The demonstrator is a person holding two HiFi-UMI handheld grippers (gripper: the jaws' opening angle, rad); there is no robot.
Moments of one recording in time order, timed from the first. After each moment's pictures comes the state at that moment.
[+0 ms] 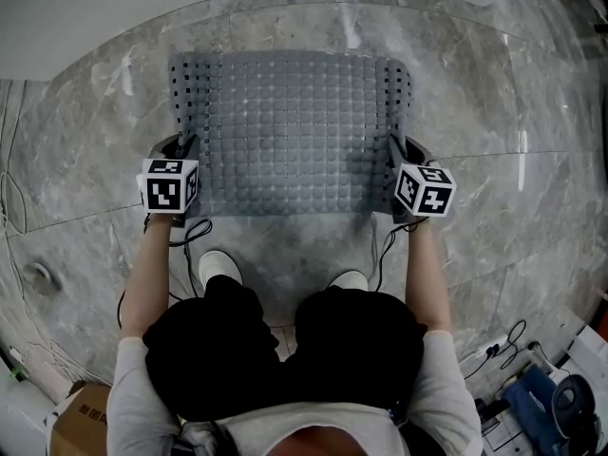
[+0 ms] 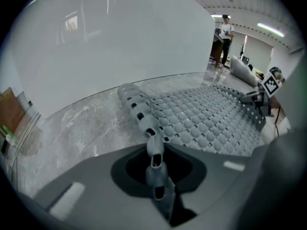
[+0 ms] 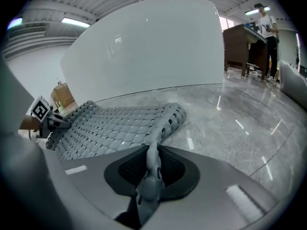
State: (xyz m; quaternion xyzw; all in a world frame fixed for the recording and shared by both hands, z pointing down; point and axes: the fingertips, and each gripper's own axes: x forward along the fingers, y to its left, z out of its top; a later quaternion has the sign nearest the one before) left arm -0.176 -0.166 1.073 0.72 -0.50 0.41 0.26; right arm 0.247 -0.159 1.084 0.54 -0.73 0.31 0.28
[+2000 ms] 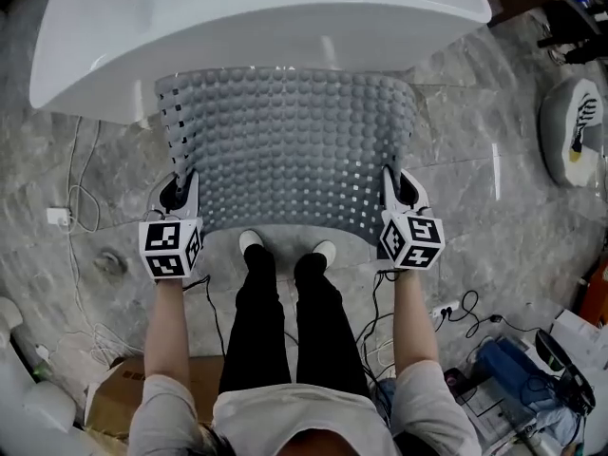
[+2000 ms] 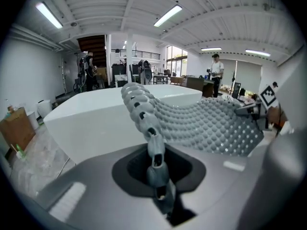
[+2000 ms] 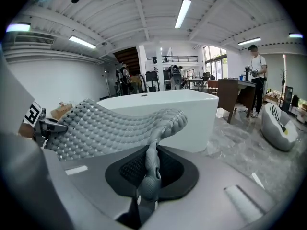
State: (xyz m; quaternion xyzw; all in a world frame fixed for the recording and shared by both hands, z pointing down) left arm -0.175 -0.173 0.483 0.77 -0.53 0.29 0.19; right arm 0.206 -0.159 0.492 0.61 -0.73 0.24 0.21
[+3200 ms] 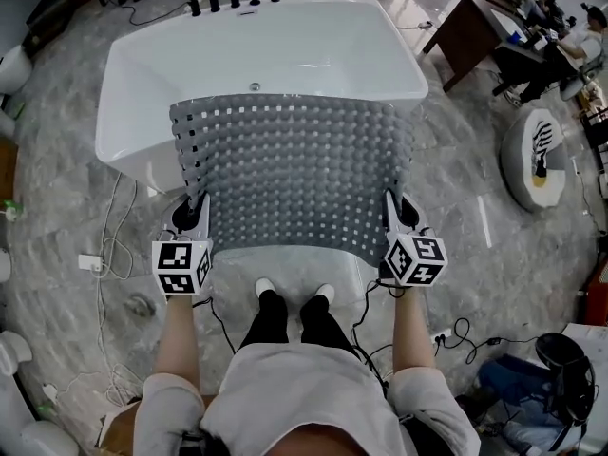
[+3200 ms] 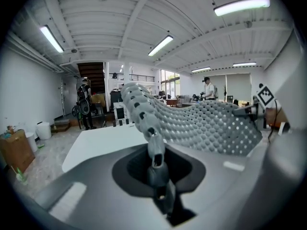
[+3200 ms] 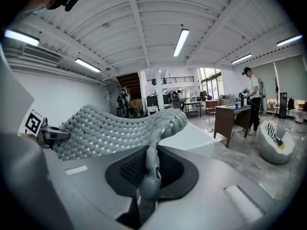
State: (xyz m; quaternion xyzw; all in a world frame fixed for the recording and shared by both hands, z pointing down) left arm -0.203 -0.160 0.164 0.81 -0.54 0.20 0.09; right arm 0.176 -0.131 0.166 0.64 -0.74 0.16 0.11
